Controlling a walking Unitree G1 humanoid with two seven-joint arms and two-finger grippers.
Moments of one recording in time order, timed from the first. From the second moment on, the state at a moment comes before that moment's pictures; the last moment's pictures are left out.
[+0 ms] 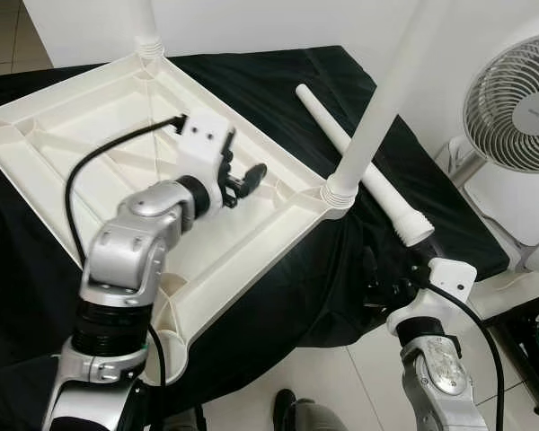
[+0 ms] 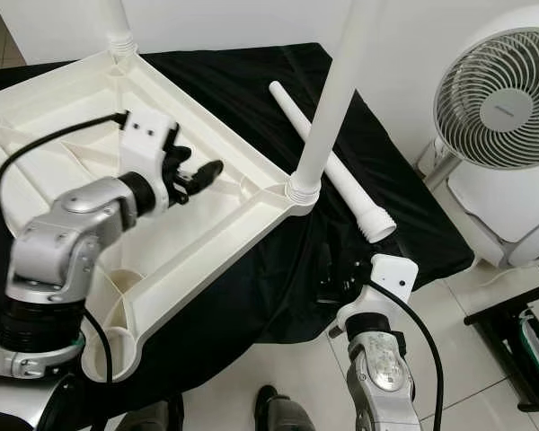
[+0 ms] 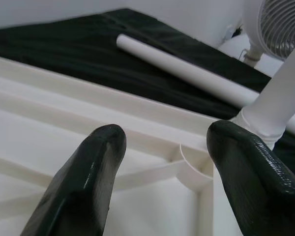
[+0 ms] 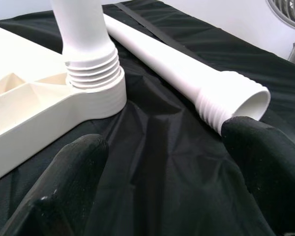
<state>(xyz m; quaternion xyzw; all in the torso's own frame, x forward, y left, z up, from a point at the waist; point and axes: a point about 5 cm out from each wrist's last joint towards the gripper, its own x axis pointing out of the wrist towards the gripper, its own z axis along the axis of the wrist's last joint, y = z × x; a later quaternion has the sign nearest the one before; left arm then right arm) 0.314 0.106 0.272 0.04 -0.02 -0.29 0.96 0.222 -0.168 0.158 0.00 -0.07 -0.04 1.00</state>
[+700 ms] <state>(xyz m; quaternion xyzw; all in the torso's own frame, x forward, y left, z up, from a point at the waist) 0.336 0.189 0.264 0.26 0.03 -0.17 0.95 0.228 -0.169 0.164 -0.01 -0.08 -0.04 1.00</state>
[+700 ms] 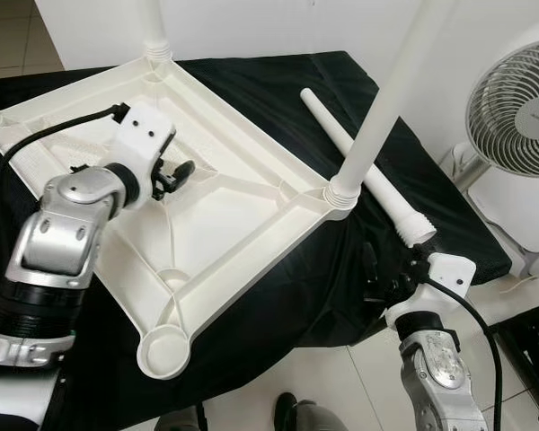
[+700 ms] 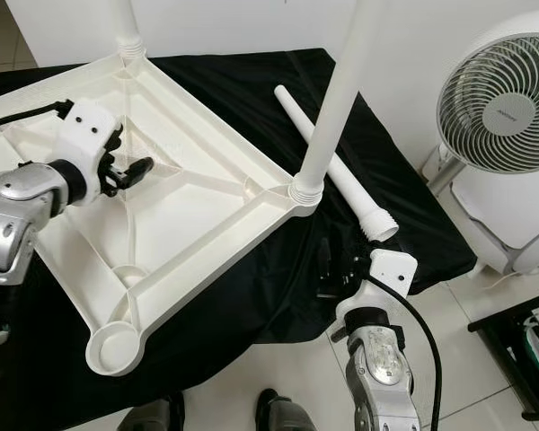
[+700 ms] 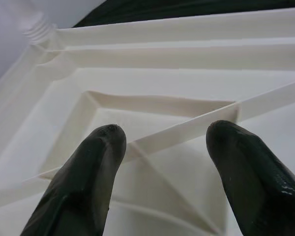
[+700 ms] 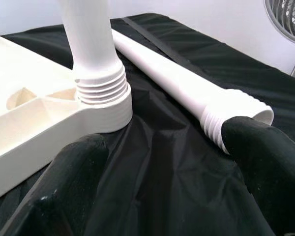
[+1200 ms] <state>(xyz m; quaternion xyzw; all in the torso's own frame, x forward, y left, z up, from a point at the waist) 0.323 0.215 0.232 0.37 0.12 -0.22 0.90 0.241 -0.169 0.175 -0.01 -0.11 -0.04 0.99</state>
